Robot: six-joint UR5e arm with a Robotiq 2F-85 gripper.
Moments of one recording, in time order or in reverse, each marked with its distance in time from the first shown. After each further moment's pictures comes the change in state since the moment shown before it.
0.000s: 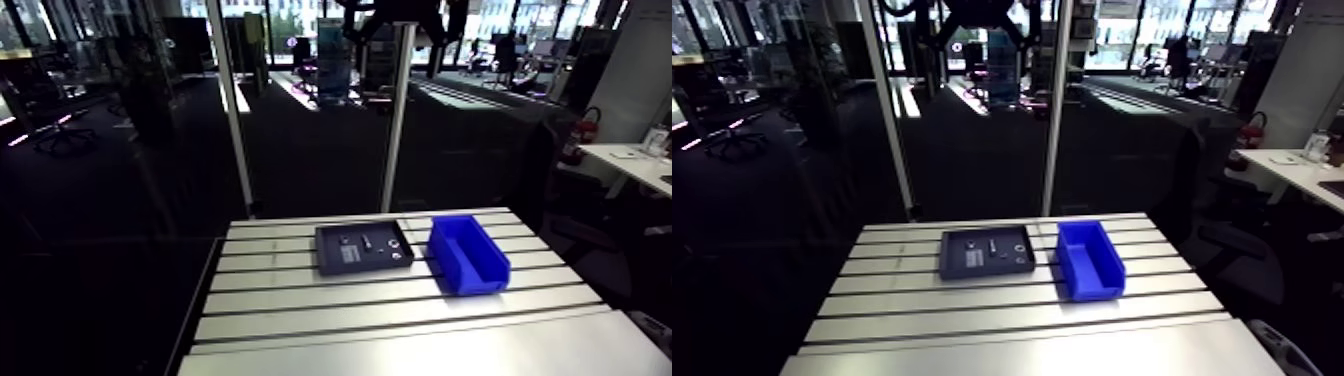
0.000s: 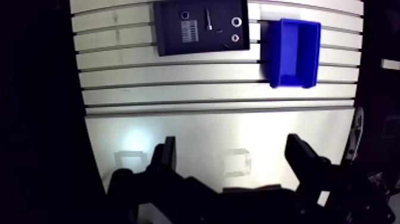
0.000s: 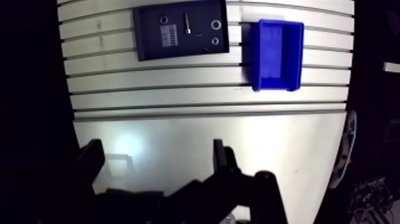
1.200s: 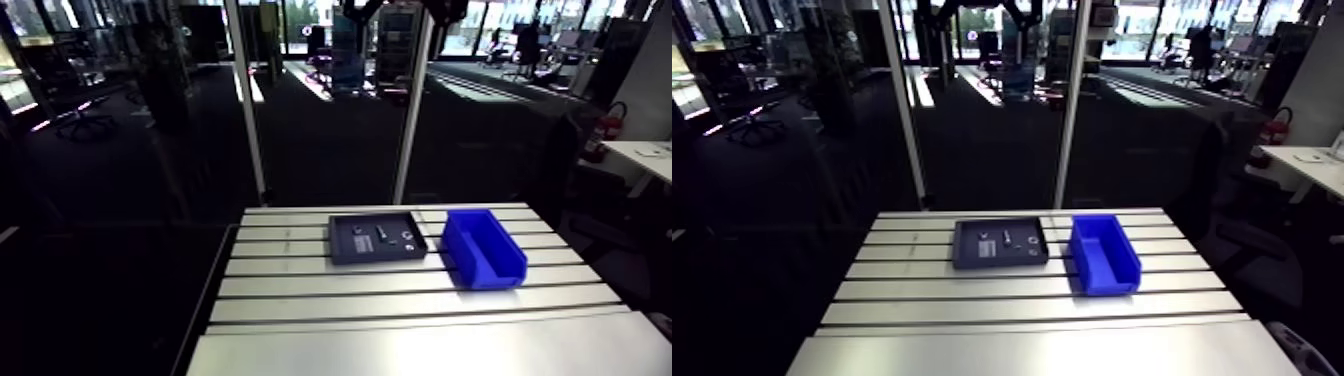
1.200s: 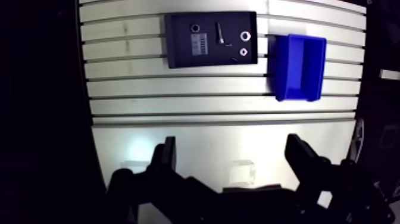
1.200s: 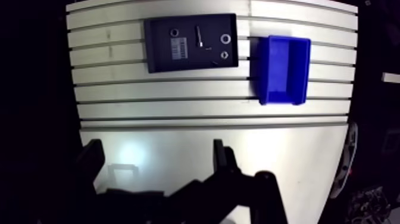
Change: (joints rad) arm 0.049 0.036 -0.035 -0.036 -0.003 0.030
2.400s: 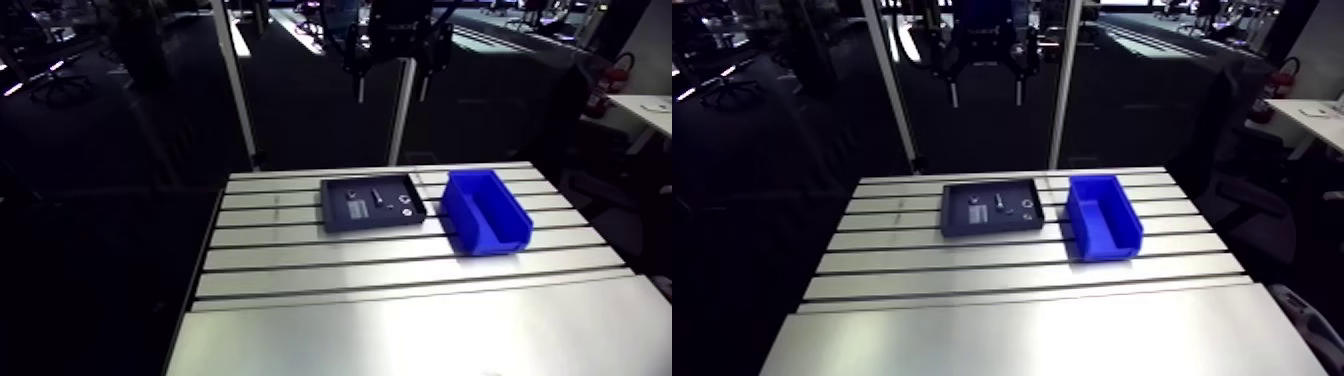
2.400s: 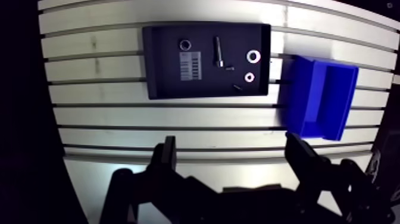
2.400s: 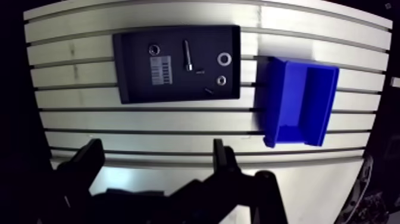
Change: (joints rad) arm -0.030 0.149 0.183 -0.269 -0.004 -0.056
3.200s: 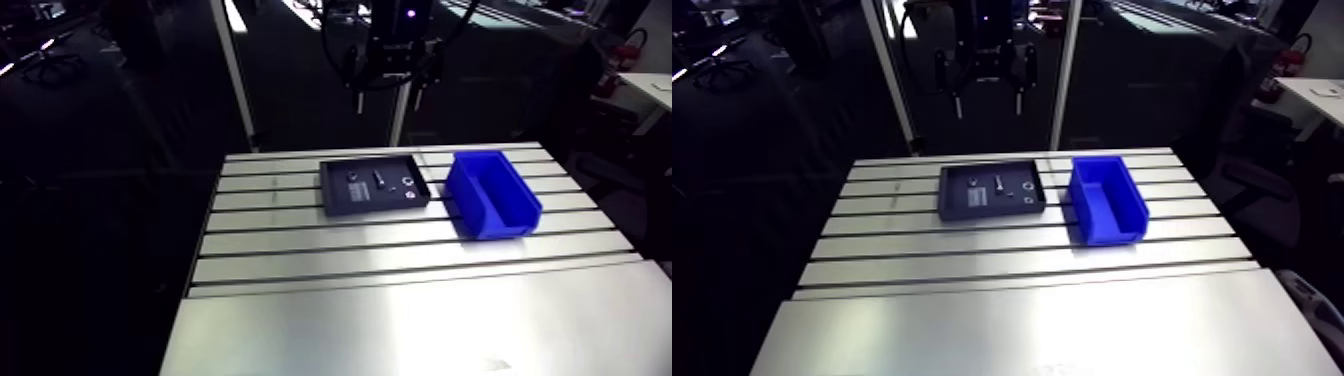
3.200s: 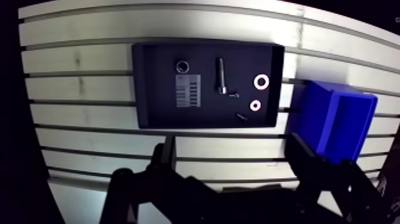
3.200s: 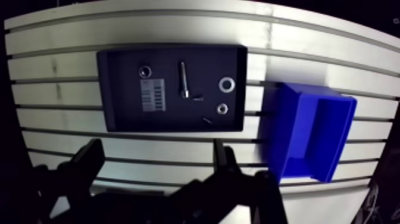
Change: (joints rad) arm -0.001 0.070 0.087 -0.178 -0.001 -0.034
